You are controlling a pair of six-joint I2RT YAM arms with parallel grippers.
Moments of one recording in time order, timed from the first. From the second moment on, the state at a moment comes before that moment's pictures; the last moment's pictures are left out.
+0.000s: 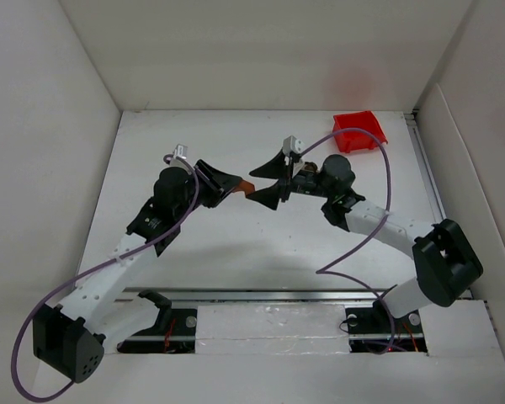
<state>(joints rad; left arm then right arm) -0.49 0.98 0.79 -0.12 0.12 -1.14 0.61 1.48 0.89 0.73 -0.78 0.17</state>
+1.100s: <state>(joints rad) -0.49 0.93 0.79 -0.05 0.22 -1.27 0.56 1.60 0.93 1.10 -0.98 0.36</state>
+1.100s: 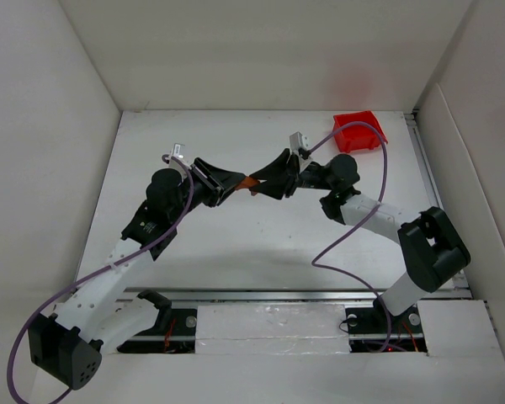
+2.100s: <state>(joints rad) -0.30 0.80 0.81 -0.34 0.02 -0.93 0.31 1.61 1.19 0.27 -0.76 -0.20</state>
